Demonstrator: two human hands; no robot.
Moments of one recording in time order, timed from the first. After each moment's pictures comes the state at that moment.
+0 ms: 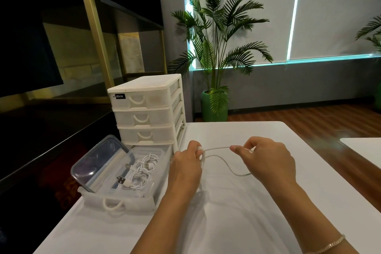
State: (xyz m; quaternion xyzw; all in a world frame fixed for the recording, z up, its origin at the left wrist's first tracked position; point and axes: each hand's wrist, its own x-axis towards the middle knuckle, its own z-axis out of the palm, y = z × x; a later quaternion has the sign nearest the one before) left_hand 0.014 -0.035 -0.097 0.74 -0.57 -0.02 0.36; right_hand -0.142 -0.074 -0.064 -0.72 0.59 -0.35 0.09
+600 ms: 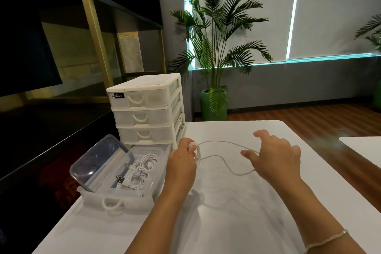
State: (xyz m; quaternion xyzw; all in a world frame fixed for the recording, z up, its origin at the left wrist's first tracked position) left_hand 0.018 -0.035 -0.095 0.71 -0.51 -0.06 0.47; right_hand -0.156 -0.085 -0.070 -0.73 0.61 -0.29 -0.03
